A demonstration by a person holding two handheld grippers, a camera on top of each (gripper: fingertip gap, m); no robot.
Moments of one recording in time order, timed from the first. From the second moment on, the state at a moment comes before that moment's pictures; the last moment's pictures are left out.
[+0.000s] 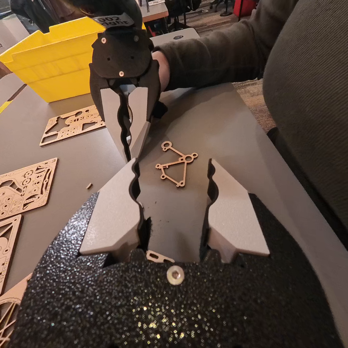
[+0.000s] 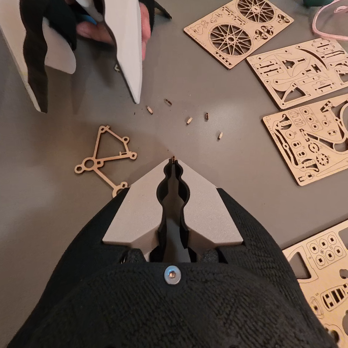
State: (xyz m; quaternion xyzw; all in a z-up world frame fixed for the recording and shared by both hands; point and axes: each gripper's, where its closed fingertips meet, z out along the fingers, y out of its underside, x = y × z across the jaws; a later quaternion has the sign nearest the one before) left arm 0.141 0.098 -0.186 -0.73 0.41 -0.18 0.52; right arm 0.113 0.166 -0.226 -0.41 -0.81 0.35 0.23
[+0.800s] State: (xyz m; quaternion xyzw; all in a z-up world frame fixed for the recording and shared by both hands) left arm 0.099 0.130 -0.169 -0.75 0.29 -0.11 0.59; right arm 0.099 0.144 -0.170 -0.27 -0.78 0.36 0.43
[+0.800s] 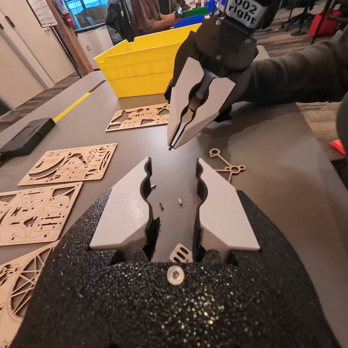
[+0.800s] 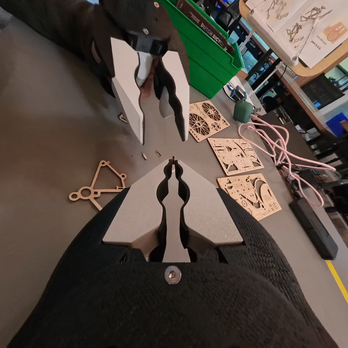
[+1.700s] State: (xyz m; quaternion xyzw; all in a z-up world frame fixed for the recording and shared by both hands) left arm 0.101 0.126 -0.162 -0.74 0.27 -0.15 0.60; right arm 0.102 0.135 -0.161 -0.22 -0.78 0.35 0.47
